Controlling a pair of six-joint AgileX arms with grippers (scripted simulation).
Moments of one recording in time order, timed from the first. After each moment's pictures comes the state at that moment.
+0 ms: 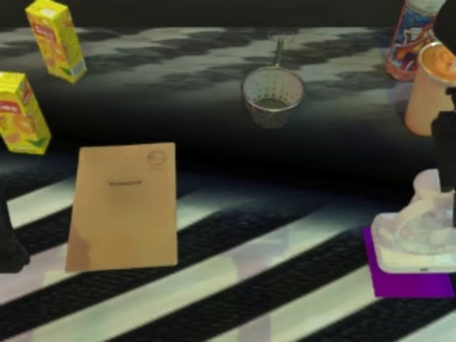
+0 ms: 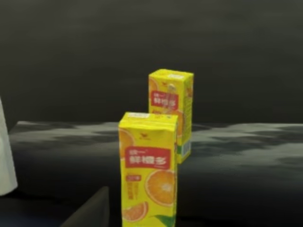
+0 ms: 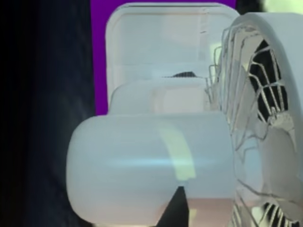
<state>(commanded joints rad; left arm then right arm) 0.00 0.00 0.00 0.00 0.00 0.00 0.36 1.58 1.37 -1.38 0.00 1.93</state>
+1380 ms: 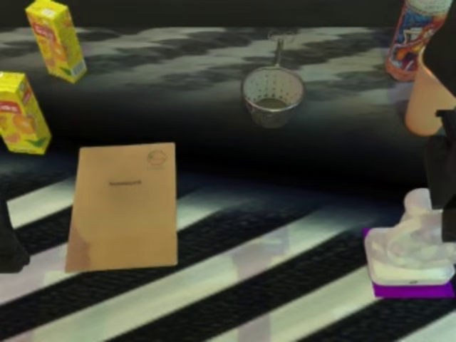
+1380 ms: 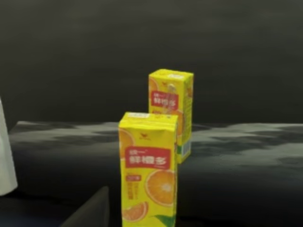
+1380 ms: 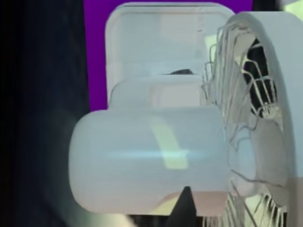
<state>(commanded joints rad) 0.00 0.00 0.00 0.00 0.00 0.00 0.36 1.59 1.24 -1.24 0.00 1.93</state>
